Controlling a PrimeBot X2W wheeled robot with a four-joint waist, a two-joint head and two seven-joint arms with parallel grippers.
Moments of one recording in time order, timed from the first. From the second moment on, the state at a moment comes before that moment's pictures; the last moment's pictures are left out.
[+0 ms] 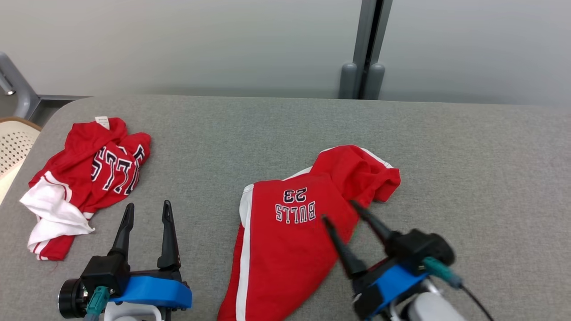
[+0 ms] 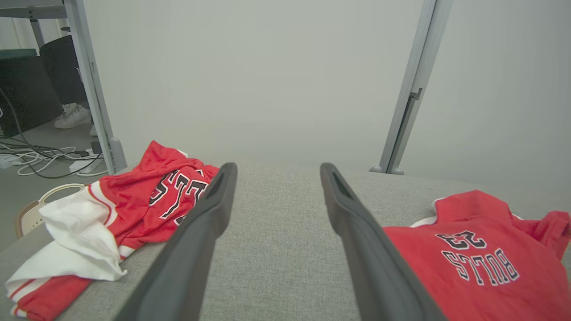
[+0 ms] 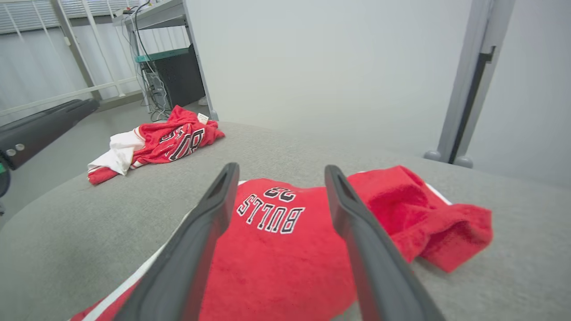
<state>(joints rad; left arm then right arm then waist) -0.07 0.05 -0.04 0.24 -0.16 -0.05 -0.26 -0.28 -0.05 0.48 0.40 0.22 0.13 -0.26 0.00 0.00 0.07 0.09</state>
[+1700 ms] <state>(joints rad) -0.50 0.11 -0.09 0.74 -0.16 -0.12 -0.10 -0.13 -0.05 0.12 0.24 0.13 0.13 -0.26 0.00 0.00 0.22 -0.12</state>
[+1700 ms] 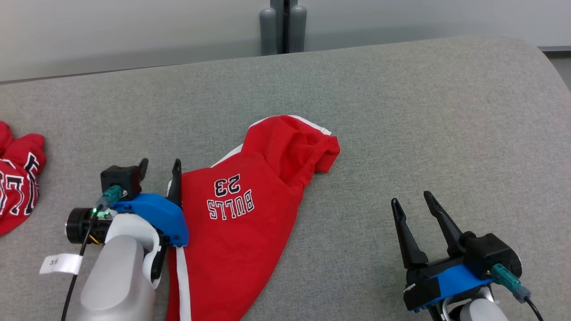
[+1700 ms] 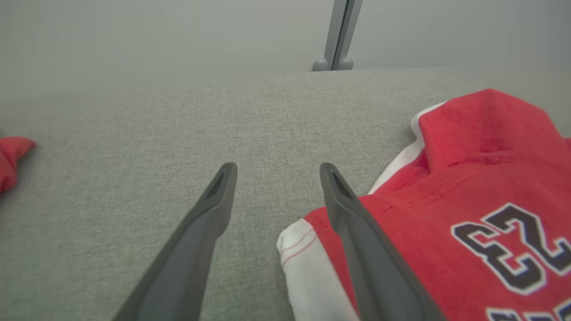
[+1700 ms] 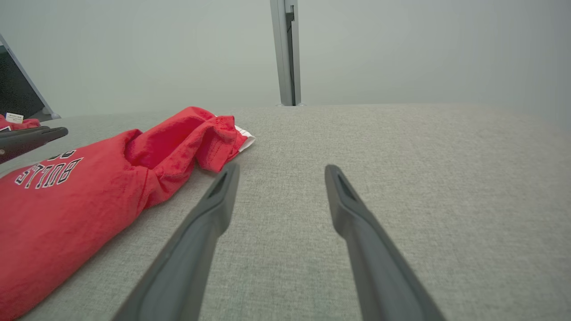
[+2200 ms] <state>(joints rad) -0.55 0.12 -0.24 0.91 -0.24 -0.12 0.02 -0.14 -0.05 0.12 0.24 0.14 0.13 -0.26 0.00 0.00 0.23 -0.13</state>
